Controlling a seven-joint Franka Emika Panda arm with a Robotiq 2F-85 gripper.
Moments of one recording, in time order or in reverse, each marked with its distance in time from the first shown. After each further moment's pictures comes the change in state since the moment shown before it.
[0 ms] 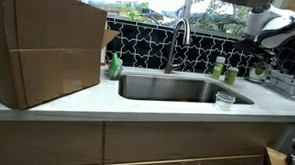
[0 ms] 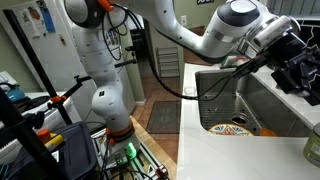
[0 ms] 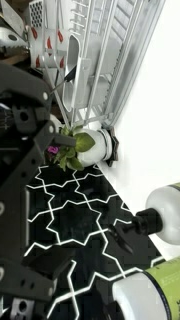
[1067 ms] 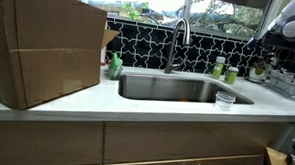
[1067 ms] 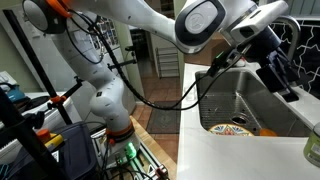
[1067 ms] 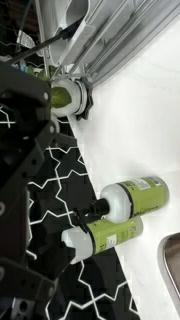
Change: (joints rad) arm -0.086 -0.275 -0.010 -0.256 0.493 0.220 -0.944
